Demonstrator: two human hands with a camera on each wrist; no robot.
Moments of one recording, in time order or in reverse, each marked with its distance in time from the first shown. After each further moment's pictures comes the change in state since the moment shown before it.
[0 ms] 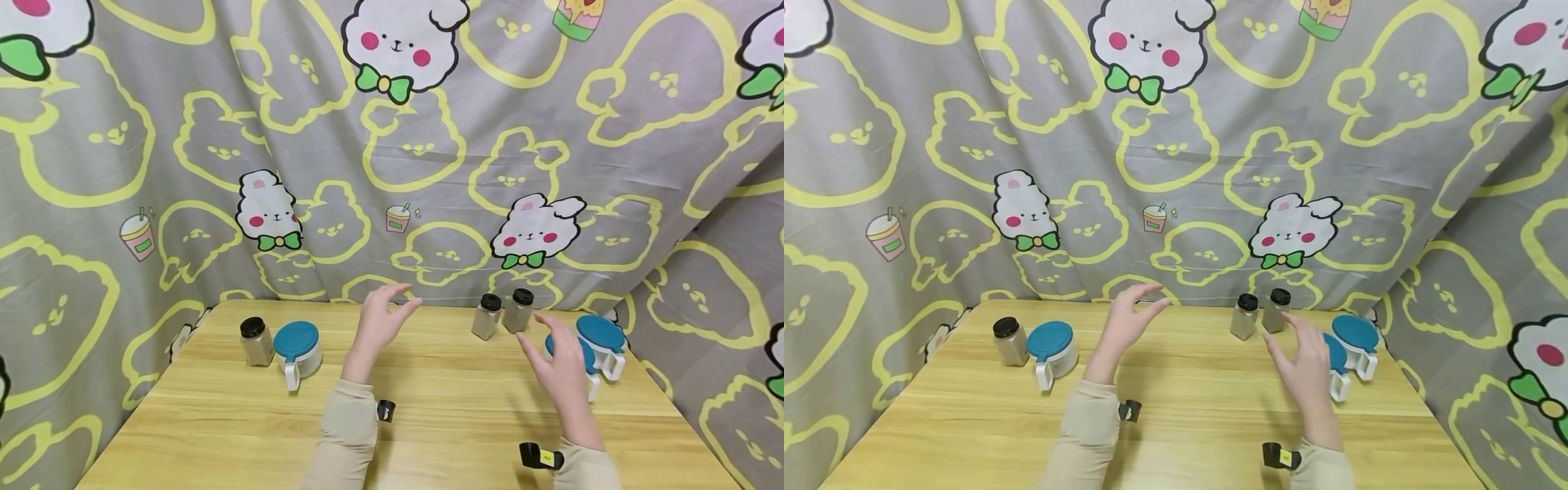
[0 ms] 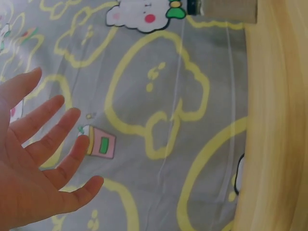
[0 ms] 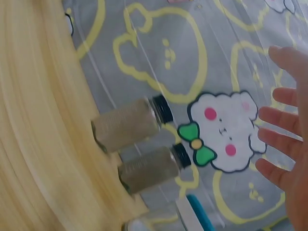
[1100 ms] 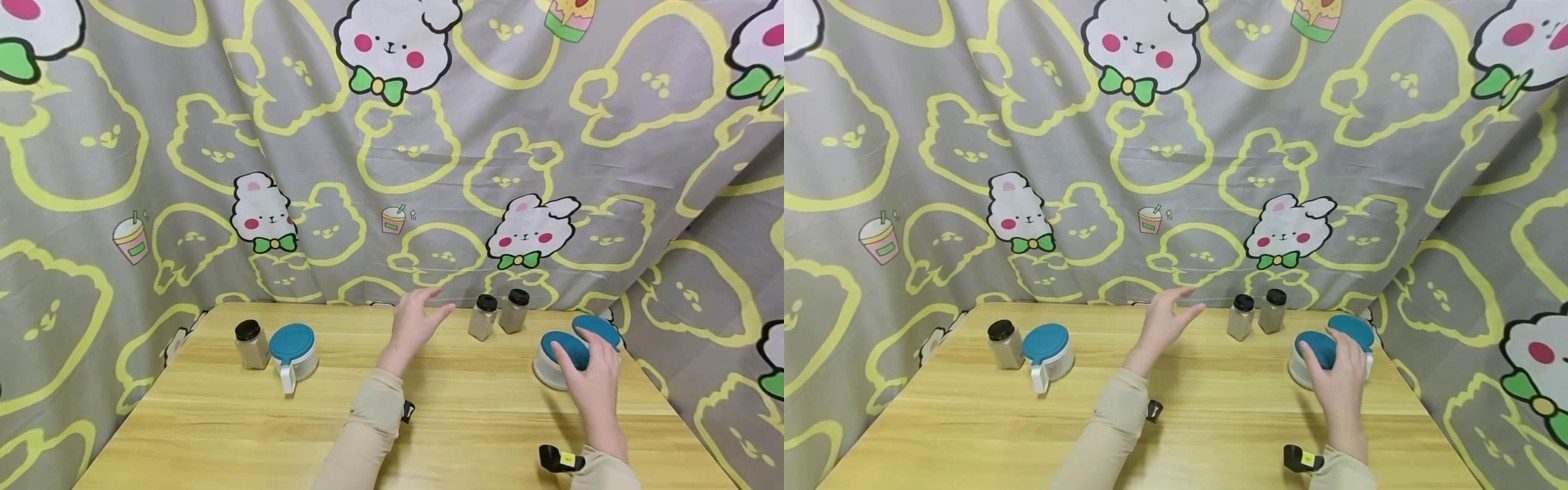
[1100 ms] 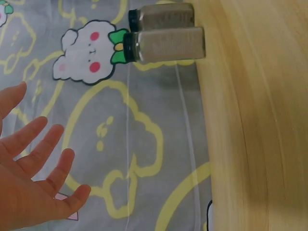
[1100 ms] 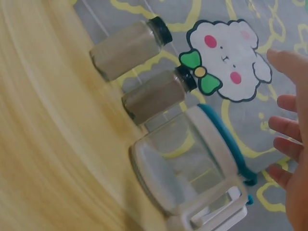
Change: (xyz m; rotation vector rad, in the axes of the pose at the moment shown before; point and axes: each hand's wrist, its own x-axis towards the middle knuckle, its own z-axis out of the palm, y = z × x) left_hand 0.016 0.003 0.071 0.132 -0.033 0.033; right_hand -0.014 0.052 -0.032 -0.030 0.045 0.233
